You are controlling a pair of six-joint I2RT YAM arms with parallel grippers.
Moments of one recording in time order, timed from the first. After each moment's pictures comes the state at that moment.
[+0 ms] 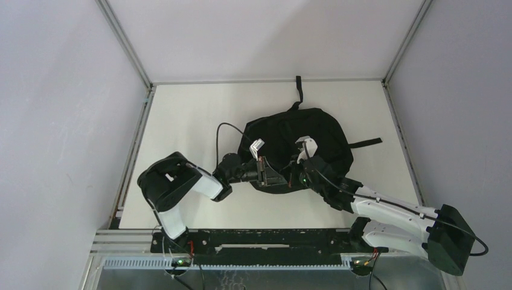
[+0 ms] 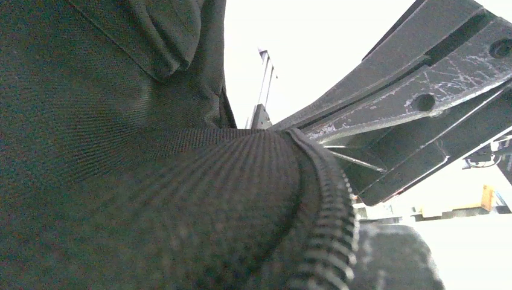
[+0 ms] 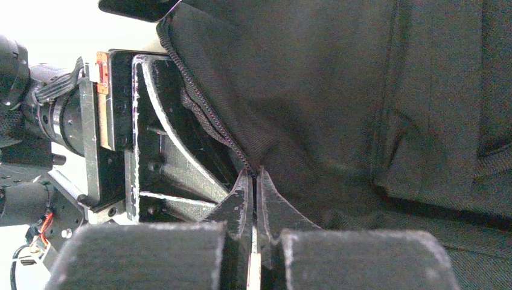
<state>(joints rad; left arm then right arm) -0.79 1.75 0.50 1.16 0.64 -1.08 0.91 1.00 0.52 -0.01 0.18 0.54</state>
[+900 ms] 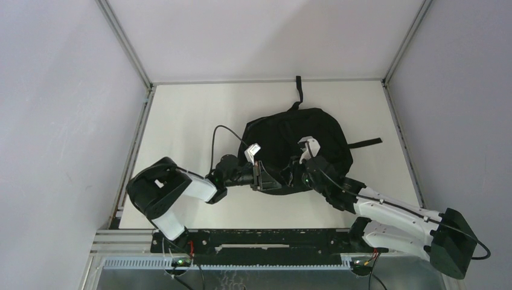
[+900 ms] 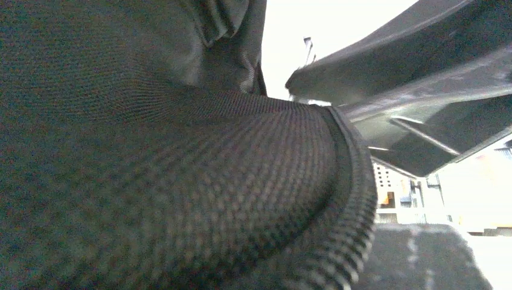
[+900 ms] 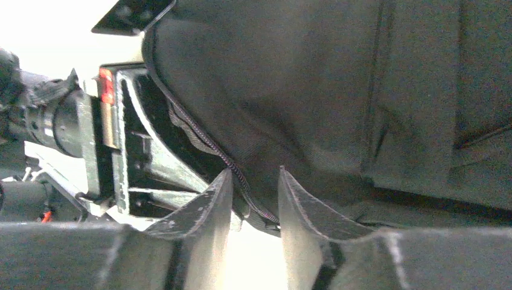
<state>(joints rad) -0.77 1.66 0.43 1.02 0.60 -0.98 0.89 0.98 0.52 -0.05 0.19 0.55</state>
